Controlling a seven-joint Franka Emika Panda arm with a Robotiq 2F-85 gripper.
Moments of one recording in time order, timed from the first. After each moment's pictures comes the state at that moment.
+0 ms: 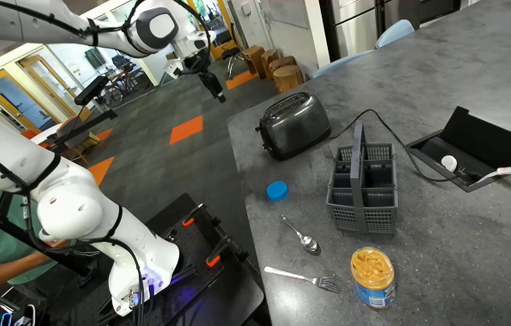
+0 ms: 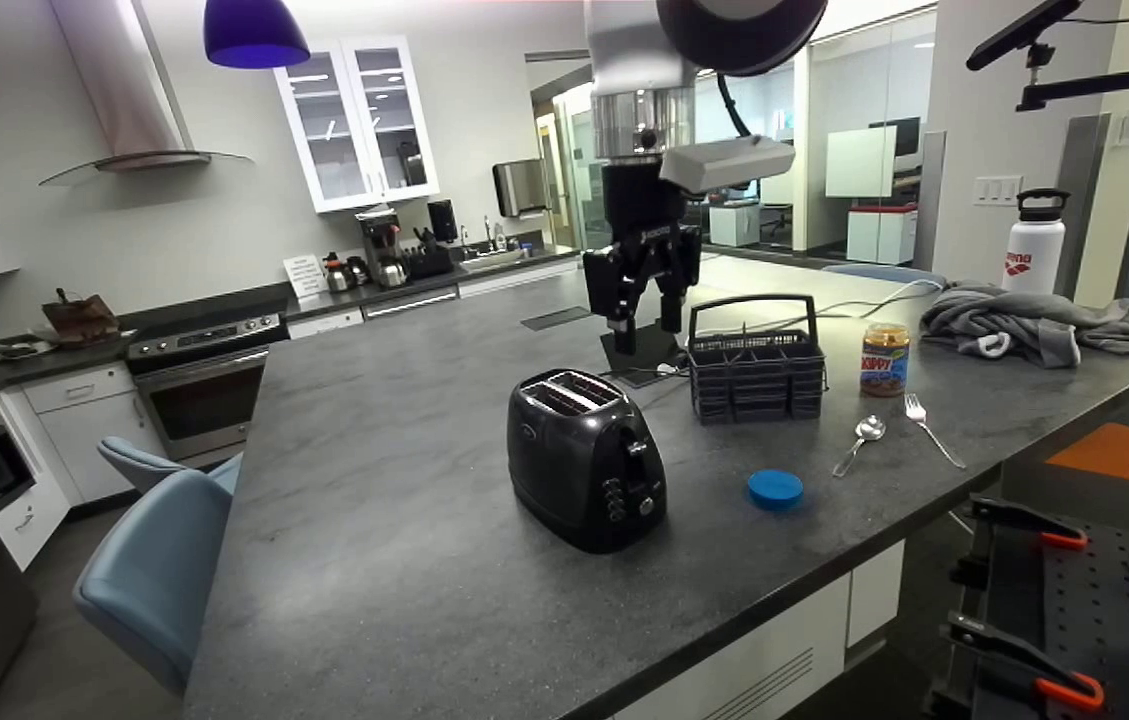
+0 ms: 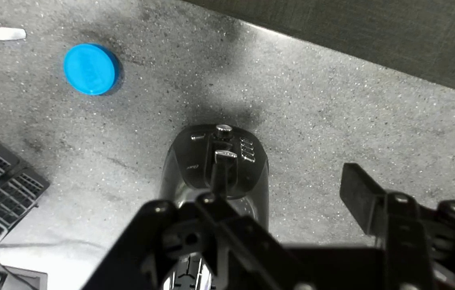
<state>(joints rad) 0.08 -0.16 0.21 -2.25 0.02 2.17 0.42</state>
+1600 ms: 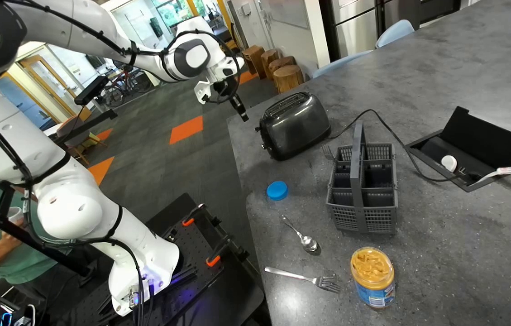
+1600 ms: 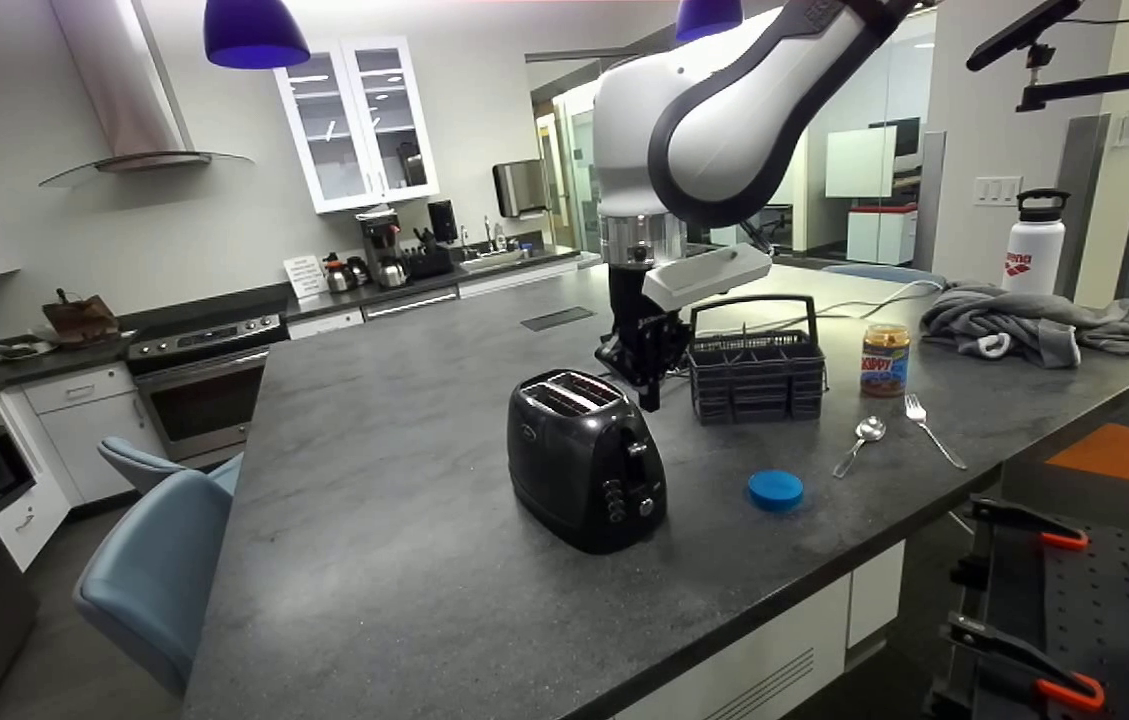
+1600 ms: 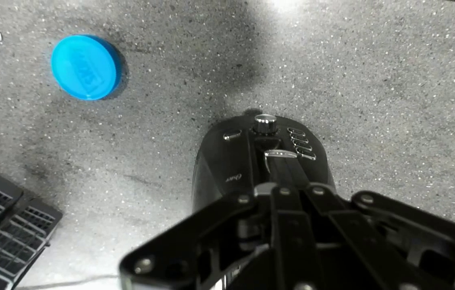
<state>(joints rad) 0.08 0.04 0.12 -2.30 -0.07 2.41 0.54</state>
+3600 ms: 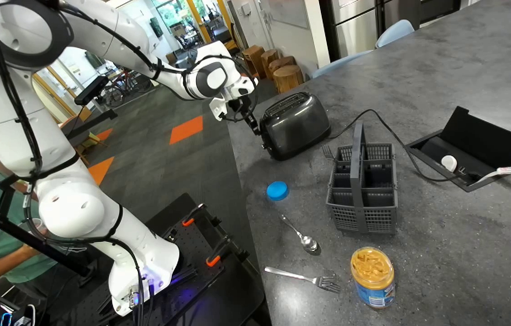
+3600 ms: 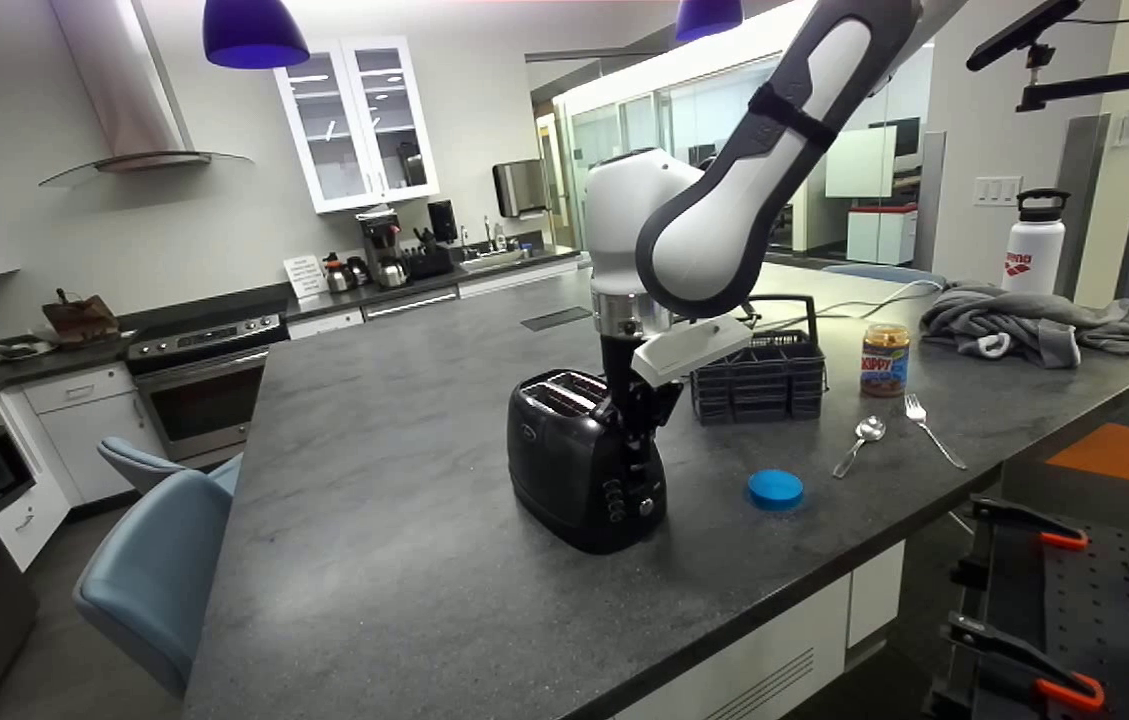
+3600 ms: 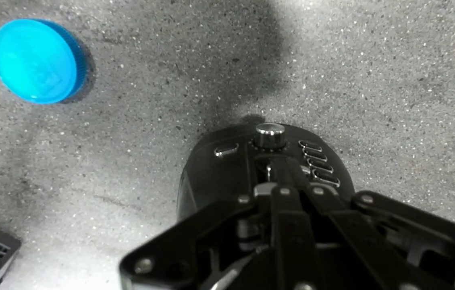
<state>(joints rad) 0.13 0.23 0.06 -2.26 -0.09 2.56 0.55</state>
